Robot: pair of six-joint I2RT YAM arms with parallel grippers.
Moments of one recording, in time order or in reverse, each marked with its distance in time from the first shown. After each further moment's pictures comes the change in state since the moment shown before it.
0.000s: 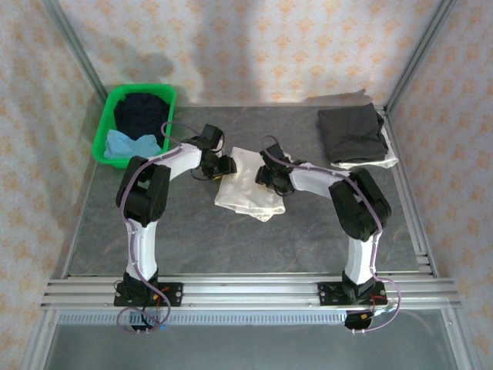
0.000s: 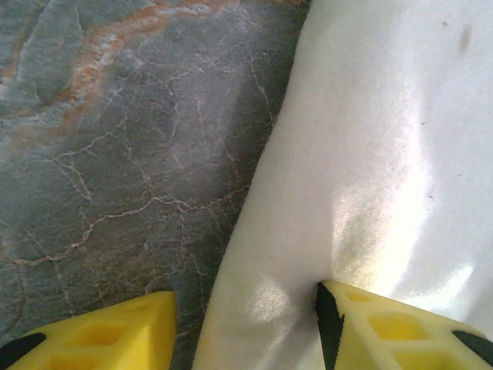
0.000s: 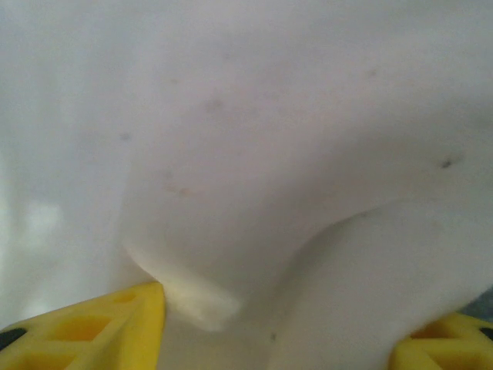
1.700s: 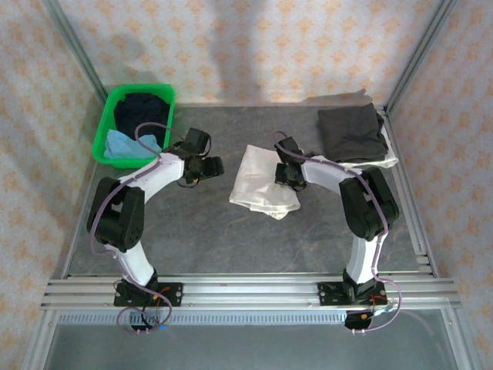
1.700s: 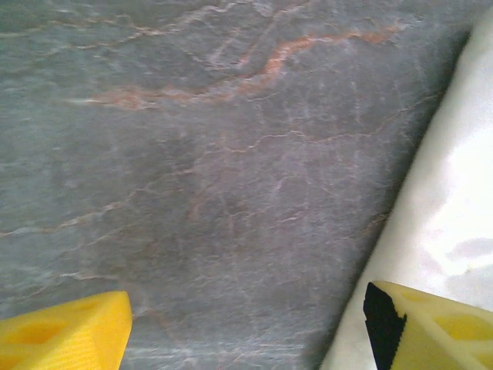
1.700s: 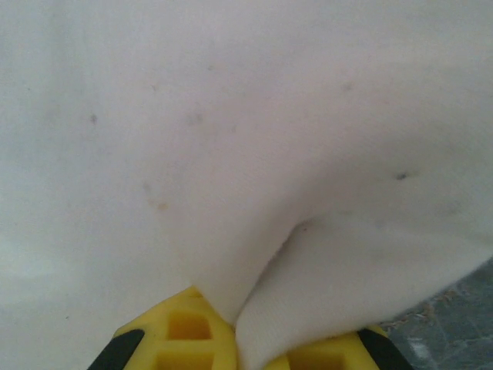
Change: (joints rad) left arm 0.014 -0.330 -0.232 -0.032 -0.233 -0.055; right arm -0.114 -0.042 0.023 -0.161 0.024 -0.219
